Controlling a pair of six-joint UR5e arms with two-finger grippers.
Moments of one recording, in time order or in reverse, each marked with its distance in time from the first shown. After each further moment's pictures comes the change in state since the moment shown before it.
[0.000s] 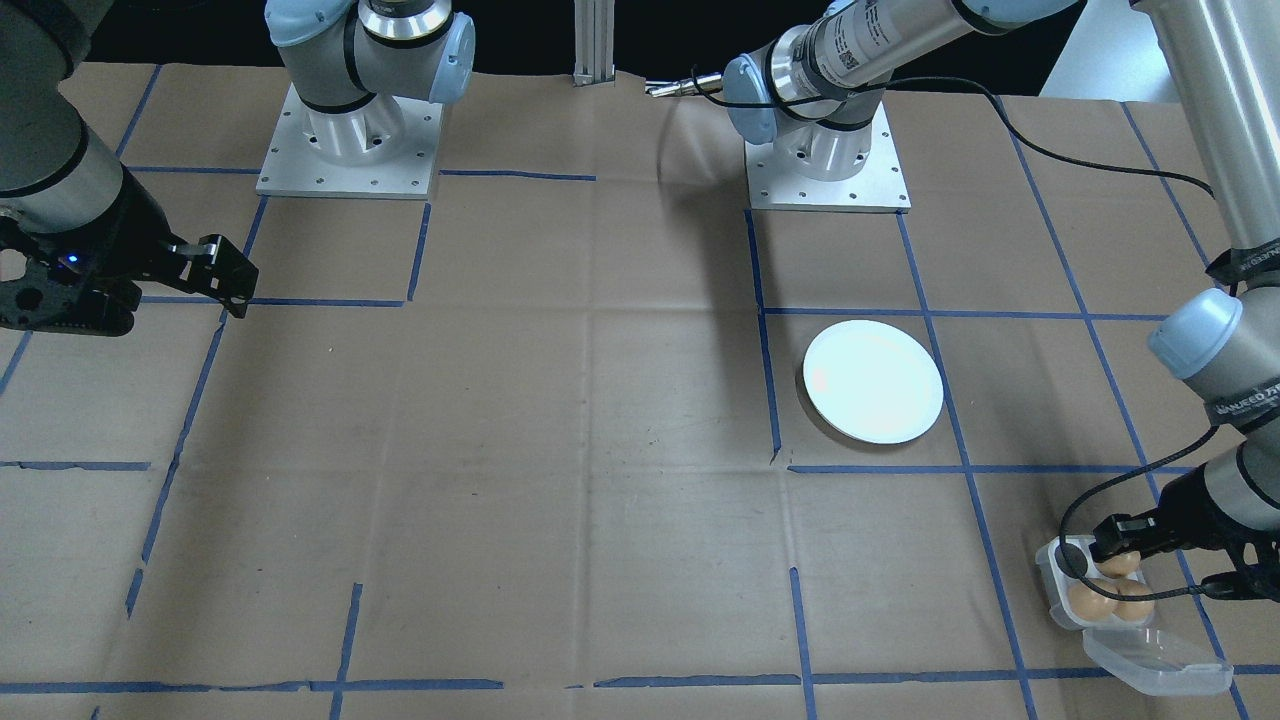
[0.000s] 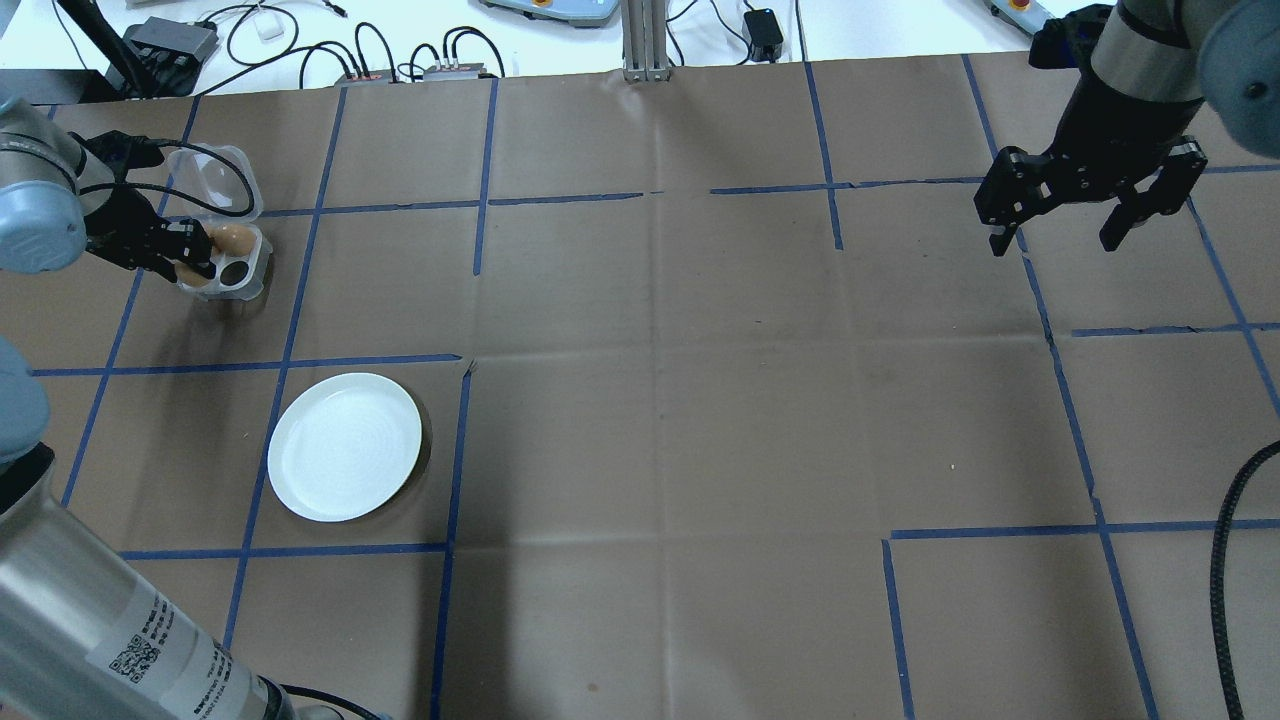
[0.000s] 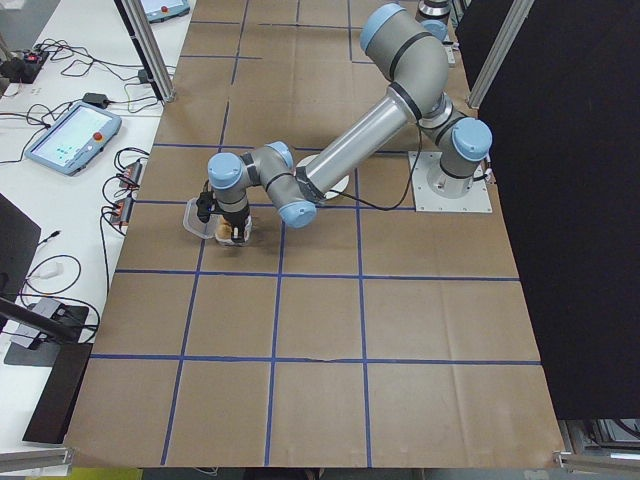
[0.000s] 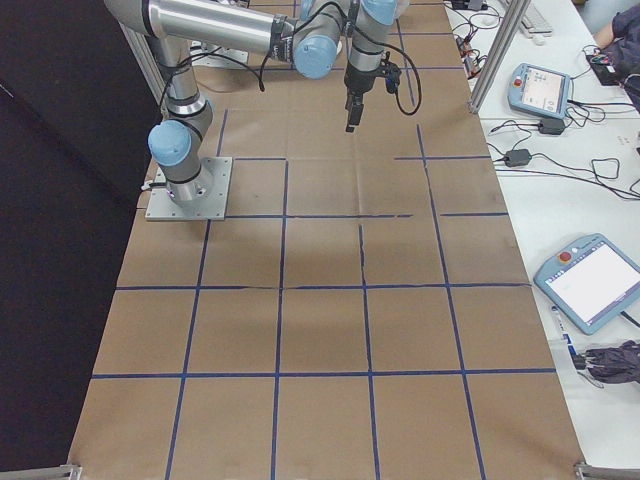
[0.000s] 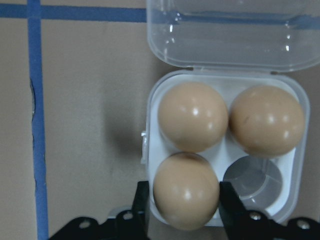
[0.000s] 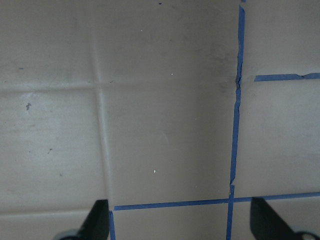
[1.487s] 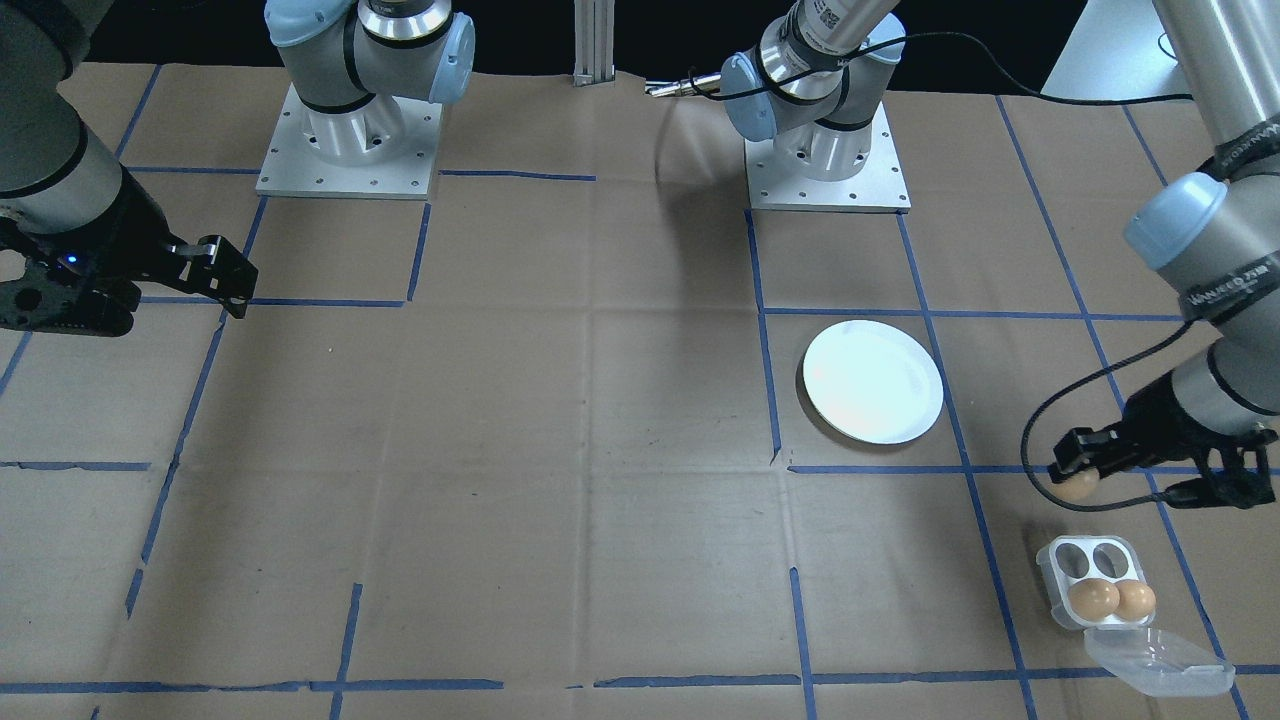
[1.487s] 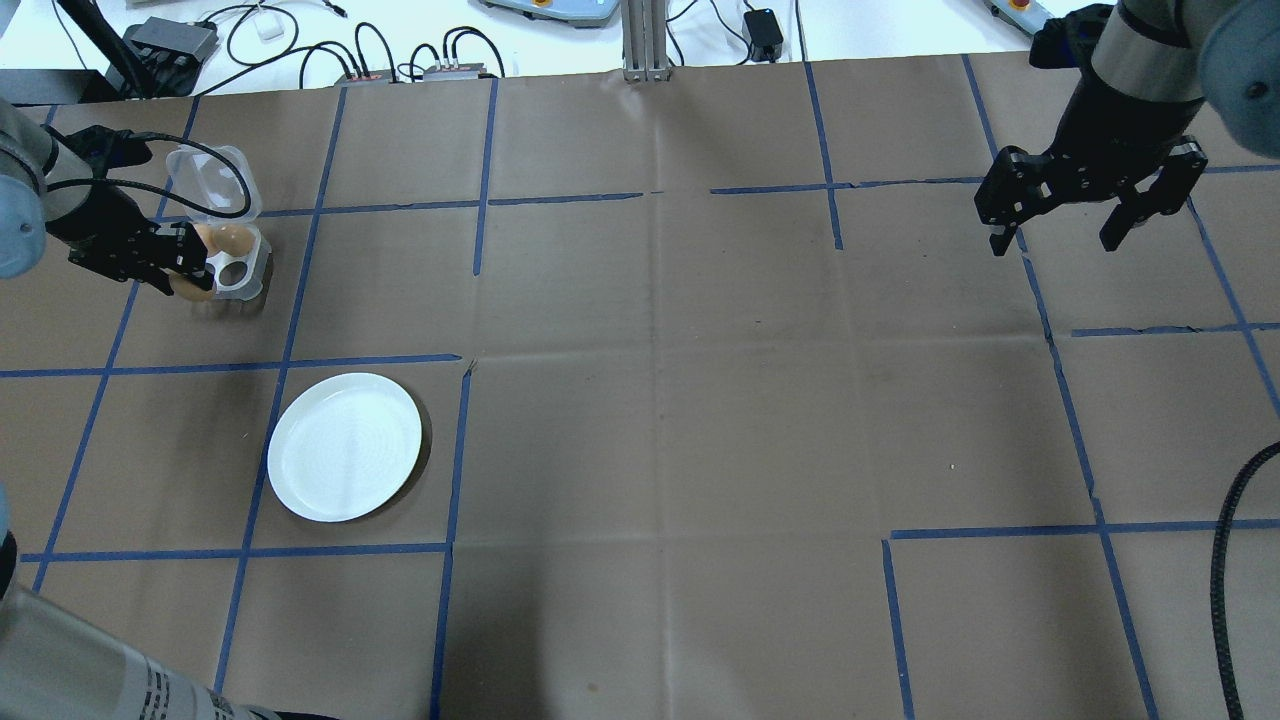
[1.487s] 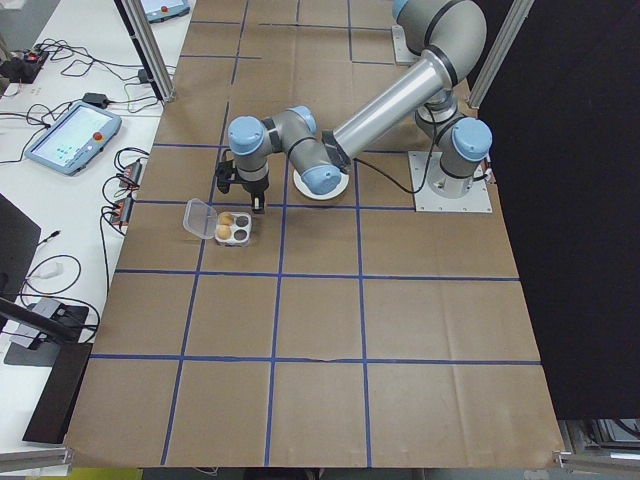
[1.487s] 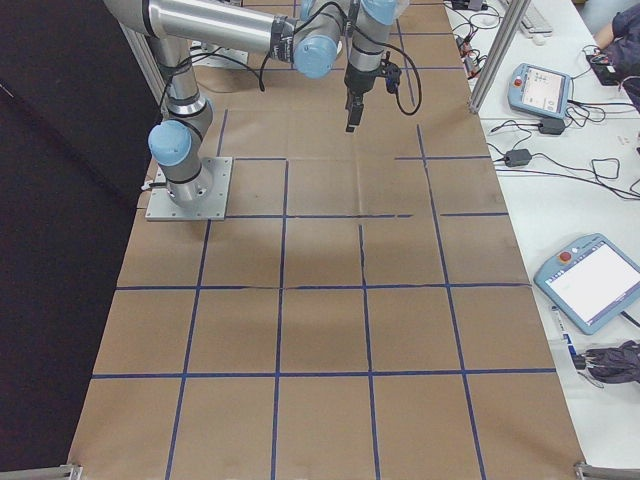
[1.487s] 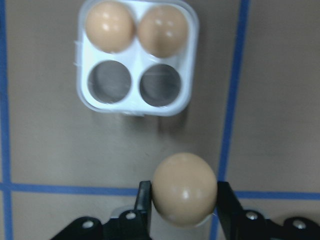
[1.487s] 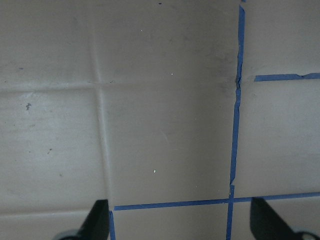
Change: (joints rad) left arm -0.056 0.275 -0.205 -0.143 -0.028 -0.086; right arm 0.000 0.000 0.000 0.000 0.000 0.000
